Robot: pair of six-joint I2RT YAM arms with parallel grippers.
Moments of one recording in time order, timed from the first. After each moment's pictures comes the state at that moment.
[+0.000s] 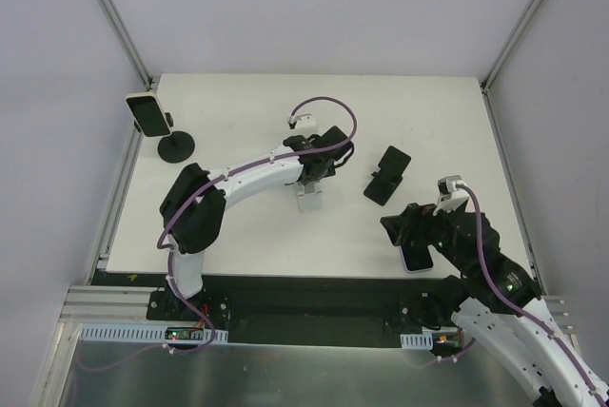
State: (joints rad) left arm -0.88 1.91 1.55 -0.81 -0.61 -1.00; right arm 0.65 0.30 0.58 -0.65 0.09 0.44
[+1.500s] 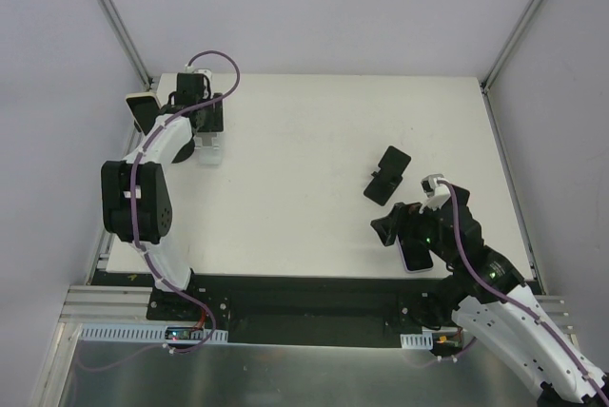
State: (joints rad) left arm -0.06 1.76 1.37 -0.39 -0.10 -0.05; right arm 0.65 0.38 0.51 -0.57 0.04 0.44
